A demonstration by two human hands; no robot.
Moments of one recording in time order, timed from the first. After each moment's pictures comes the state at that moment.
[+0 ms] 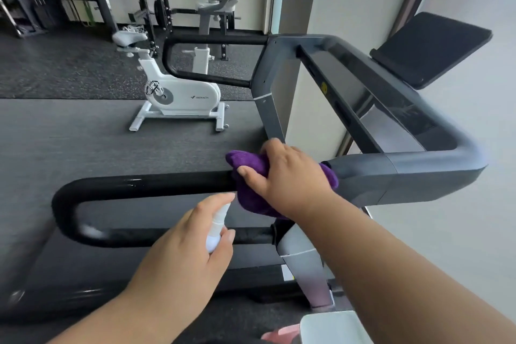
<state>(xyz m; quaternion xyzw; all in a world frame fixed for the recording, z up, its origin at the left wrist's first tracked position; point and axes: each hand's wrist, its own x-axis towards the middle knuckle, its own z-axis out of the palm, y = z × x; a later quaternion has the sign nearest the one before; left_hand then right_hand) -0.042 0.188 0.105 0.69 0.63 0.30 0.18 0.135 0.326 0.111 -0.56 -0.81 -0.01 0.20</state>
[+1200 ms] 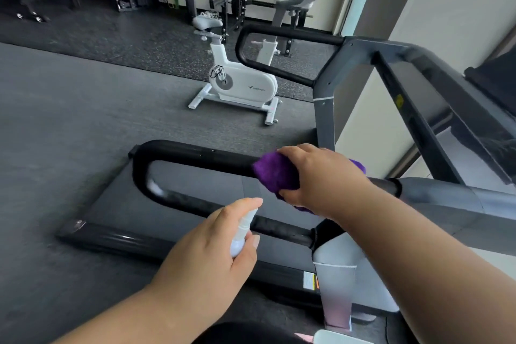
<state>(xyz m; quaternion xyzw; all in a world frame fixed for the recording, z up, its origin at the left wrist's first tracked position) -0.060 0.150 0.094 0.65 0.67 0.34 0.13 0.092 0.332 0.131 -0.41 -0.91 0.00 0.02</state>
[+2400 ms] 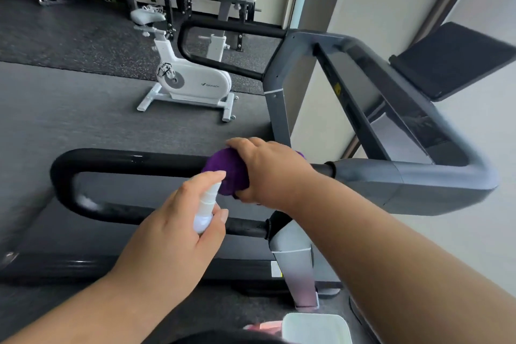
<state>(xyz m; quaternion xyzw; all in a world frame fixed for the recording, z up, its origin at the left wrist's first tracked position) -0.033 0.186 0.105 0.65 0.64 0.38 0.13 0.115 0.337 0.124 -0.41 -0.91 0.01 0.04</state>
